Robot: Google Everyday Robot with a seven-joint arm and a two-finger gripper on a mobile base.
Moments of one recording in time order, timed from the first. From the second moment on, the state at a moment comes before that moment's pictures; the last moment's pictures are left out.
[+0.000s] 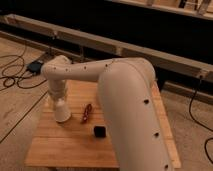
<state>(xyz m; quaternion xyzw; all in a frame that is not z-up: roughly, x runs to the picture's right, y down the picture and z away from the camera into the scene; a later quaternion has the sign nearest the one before) -0.259 0.076 0.793 -0.37 0.01 0.35 0.86</state>
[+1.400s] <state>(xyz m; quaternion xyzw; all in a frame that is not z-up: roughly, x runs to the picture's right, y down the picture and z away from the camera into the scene) -0.147 0.074 0.612 -0.24 0.07 0.48 0.84</state>
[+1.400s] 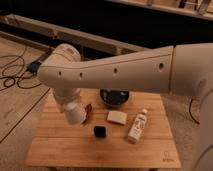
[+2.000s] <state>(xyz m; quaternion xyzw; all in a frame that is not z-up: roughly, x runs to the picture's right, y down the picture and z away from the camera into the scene) -0.107 0.106 0.608 -0.22 0.11 0.52 0.82</state>
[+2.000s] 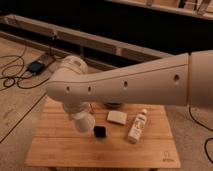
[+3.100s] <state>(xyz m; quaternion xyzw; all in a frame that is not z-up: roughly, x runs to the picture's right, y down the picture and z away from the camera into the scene) -0.054 0.134 0.604 -0.19 0.14 0.56 0.80</state>
